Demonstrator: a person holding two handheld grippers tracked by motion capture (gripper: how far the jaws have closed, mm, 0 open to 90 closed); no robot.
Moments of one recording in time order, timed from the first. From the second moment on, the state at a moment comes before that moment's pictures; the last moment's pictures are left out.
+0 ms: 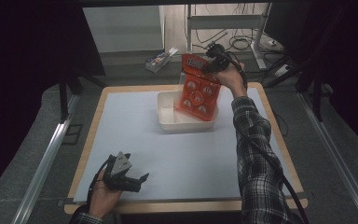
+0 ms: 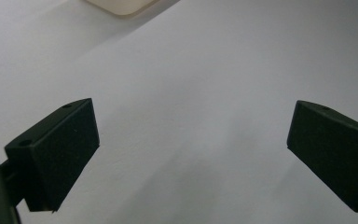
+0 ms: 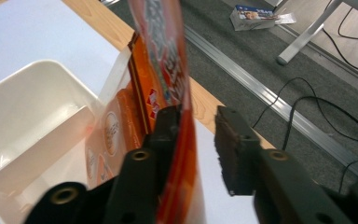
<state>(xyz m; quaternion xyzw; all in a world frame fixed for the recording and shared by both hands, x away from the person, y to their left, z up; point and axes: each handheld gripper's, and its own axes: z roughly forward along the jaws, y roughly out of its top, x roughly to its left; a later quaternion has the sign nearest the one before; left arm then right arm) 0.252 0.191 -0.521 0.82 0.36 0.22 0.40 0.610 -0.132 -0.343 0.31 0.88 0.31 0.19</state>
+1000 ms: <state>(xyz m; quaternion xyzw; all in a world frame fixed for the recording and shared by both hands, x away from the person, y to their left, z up) 0.257 0.196 -0.522 0.81 0.36 0.18 0.43 0.585 -0.156 -0.325 0.31 0.86 0.36 0.19</state>
